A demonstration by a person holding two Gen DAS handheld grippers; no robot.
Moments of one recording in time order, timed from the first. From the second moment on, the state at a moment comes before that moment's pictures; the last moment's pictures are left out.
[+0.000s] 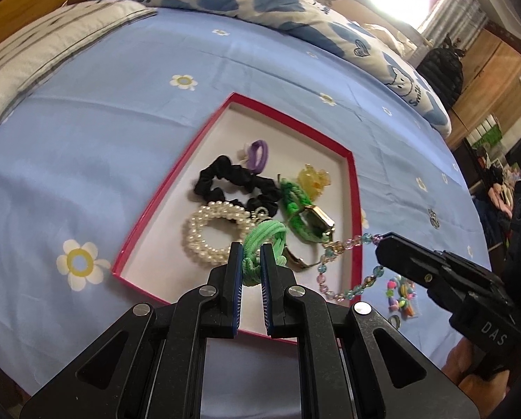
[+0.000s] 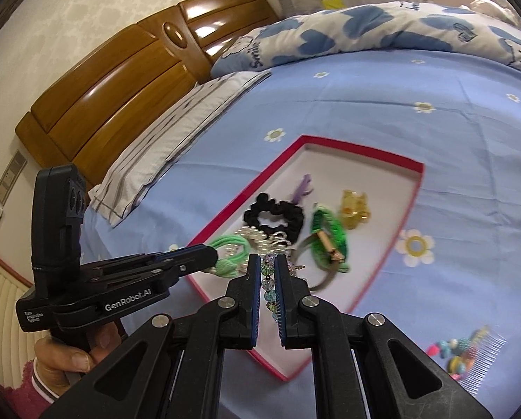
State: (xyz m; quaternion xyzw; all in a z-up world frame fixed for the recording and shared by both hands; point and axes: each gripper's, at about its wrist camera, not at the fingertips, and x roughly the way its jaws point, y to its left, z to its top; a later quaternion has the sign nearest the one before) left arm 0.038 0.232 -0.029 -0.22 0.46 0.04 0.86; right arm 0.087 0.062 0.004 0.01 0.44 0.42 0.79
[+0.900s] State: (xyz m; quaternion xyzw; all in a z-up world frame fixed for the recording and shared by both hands) left arm 0.055 0.248 -0.070 -0.22 0.50 0.07 0.84; right arm 0.110 0.070 -0.066 -0.03 0.51 0.37 0.78
